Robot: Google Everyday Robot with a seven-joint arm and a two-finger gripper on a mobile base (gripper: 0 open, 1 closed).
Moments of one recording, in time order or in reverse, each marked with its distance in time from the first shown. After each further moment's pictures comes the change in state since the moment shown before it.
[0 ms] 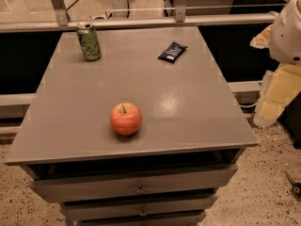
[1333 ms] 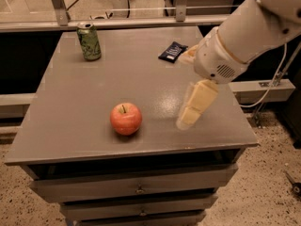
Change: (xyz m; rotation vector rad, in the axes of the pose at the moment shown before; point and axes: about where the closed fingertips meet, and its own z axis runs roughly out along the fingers) arm -0.123 0.014 0.077 -0.130 -0.357 -0.083
